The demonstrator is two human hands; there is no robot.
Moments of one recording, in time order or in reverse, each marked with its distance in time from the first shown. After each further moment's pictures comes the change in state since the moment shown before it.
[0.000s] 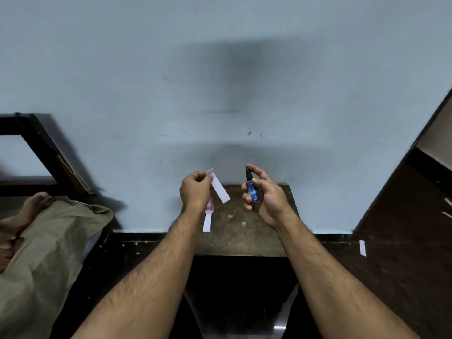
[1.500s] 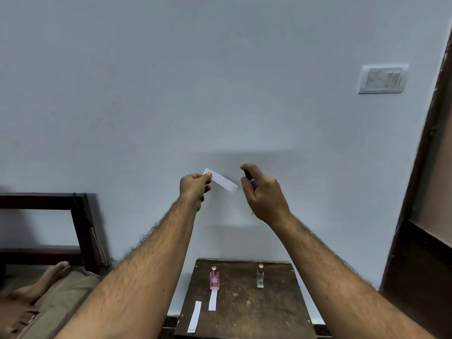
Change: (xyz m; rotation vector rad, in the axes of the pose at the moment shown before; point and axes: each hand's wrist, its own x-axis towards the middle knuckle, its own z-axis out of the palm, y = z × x) left_hand -0.006 0.229 -0.070 -0.321 -0.127 0.109; right_hand -0.034 -0.178 0.119 -1.194 0.169 -1.118
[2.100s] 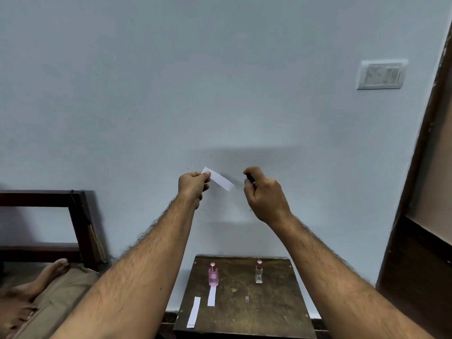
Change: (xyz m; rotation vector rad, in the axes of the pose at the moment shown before) left_hand -0.002 -0.003 -0.001 0.023 -0.005 -0.007; right_hand -0.010 0.006 0.000 -0.096 -0.006 0.030
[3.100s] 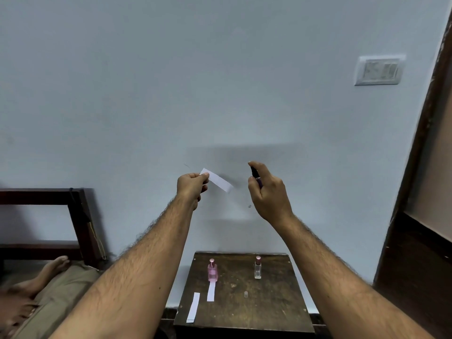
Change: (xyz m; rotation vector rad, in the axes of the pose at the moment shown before) left_hand -0.006 -0.008 -0.001 0.025 -0.004 -0.015; right_hand -0.008 0.006 -0.006 0.091 0.060 0.031
